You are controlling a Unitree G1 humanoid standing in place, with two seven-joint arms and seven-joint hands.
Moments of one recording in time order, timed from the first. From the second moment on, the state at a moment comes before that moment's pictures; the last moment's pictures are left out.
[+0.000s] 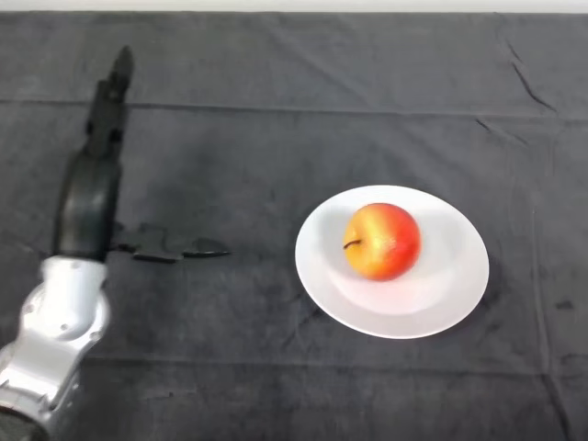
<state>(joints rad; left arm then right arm) -0.44 0.47 -0.32 0.48 -0.10 -0.51 0.32 -0.50 -0.53 -0.85 1.18 0.84 0.45 0.65</state>
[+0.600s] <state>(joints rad) -0.27 0.53 -0.07 0.34 -0.13 -0.50 0.35 -0.50 -0.53 -0.85 1.18 0.84 0.45 0.65</state>
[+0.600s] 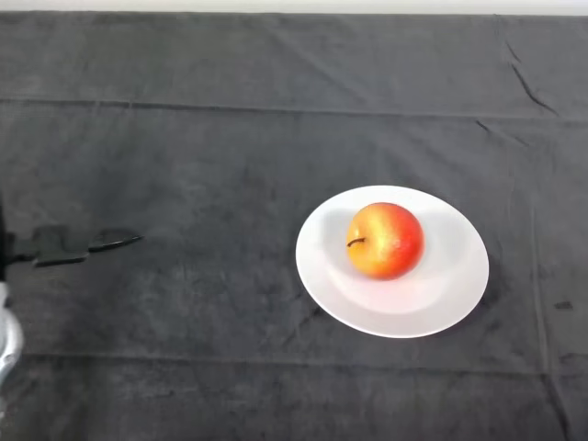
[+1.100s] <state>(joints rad) -0.16 0.53 0.15 0.28 -0.19 -0.51 0.37 -0.50 -0.53 -0.85 1.18 0.84 0.45 0.65</state>
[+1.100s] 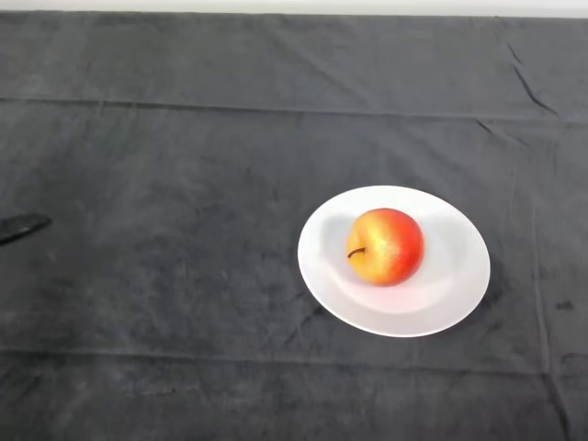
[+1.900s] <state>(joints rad) -0.15 0.53 0.34 0.40 -0.19 -0.61 0.41 -0.50 -0.53 -0.85 1.18 0.84 0.45 0.65</state>
